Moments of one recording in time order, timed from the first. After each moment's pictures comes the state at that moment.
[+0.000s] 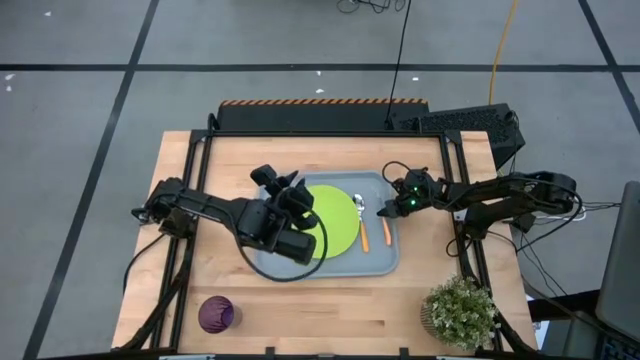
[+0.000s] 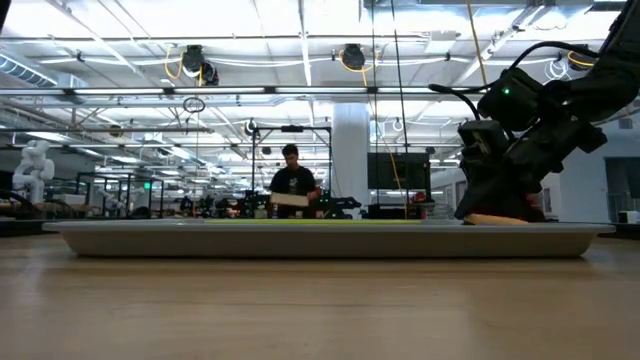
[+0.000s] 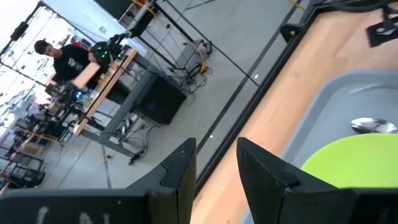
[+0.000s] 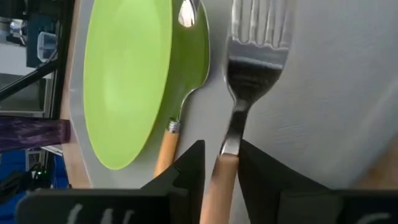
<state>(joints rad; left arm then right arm) -0.34 1.90 2.06 -1.57 -1.20 -0.66 -0.43 1.27 0.18 0.35 -0.42 0.90</state>
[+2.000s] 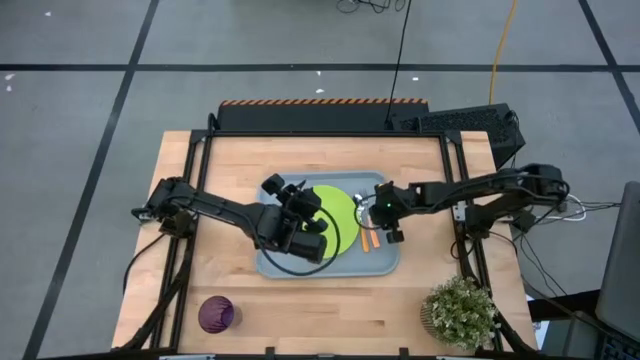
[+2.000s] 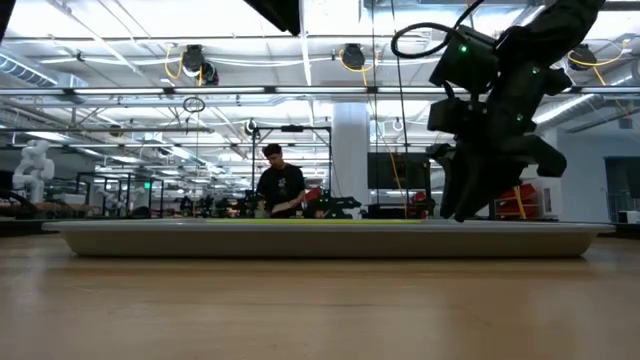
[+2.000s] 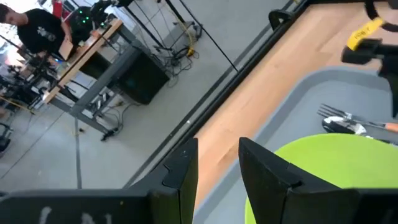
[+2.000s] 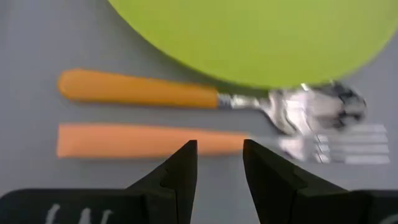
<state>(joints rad) -0.28 1.90 1.86 -1.33 -1.13 -0.76 -0.11 1.37 0.57 -0.22 -0.04 -0.34</state>
